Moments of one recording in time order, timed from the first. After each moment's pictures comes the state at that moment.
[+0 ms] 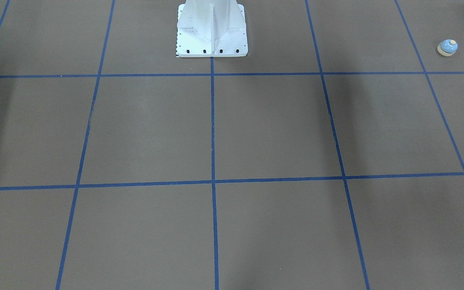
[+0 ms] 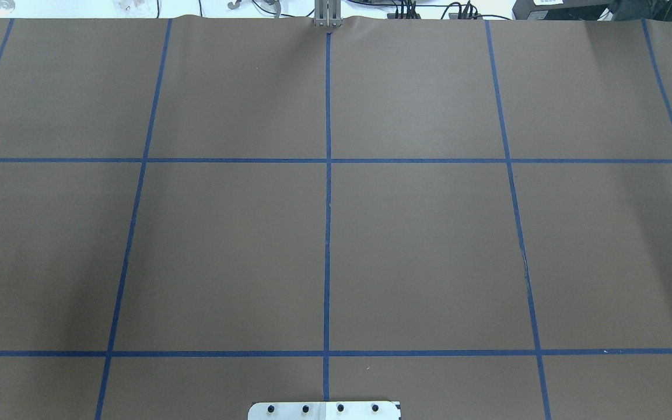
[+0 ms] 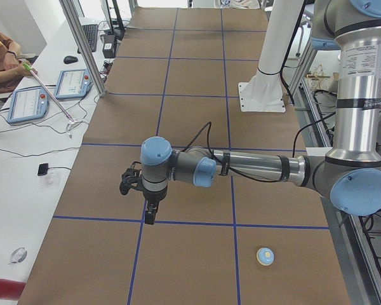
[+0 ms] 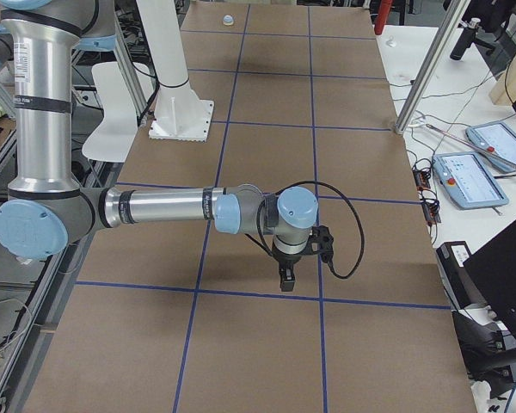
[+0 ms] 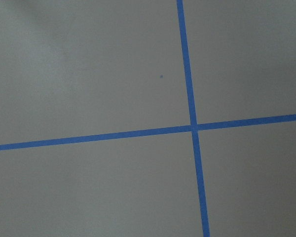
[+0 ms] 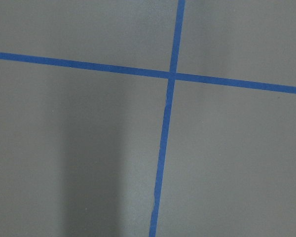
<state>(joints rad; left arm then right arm) -1.53 -1.54 -1.66 -1.71 -2.21 -0.06 1.54 -1.64 1.72 -1.65 2.34 -0.08</state>
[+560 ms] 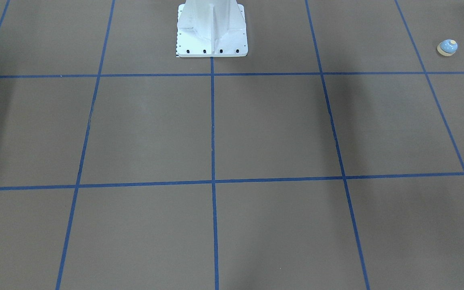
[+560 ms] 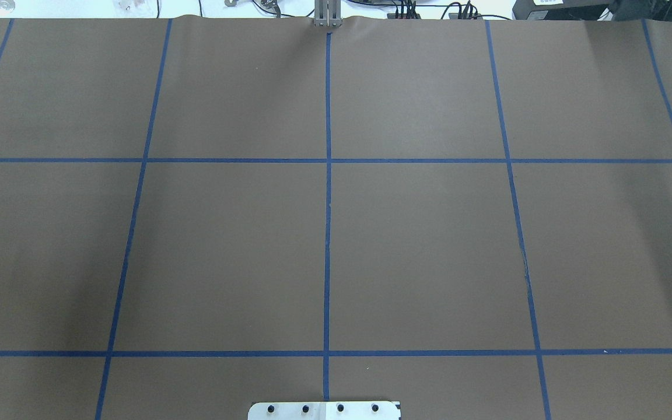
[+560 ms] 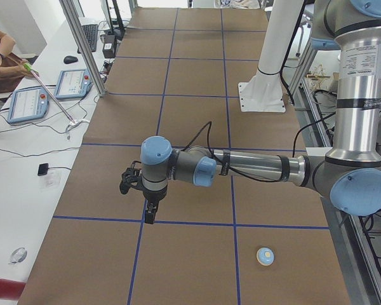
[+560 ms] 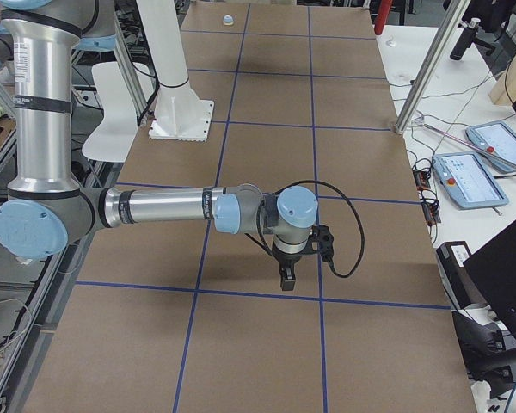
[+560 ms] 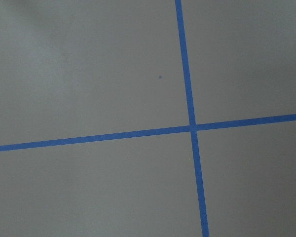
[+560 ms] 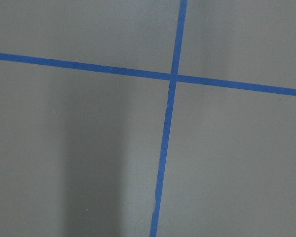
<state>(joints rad) -1.53 -1.54 -1.67 -1.71 -2.21 -0.06 1.54 -1.64 1.72 -1.65 2.34 -0.09</state>
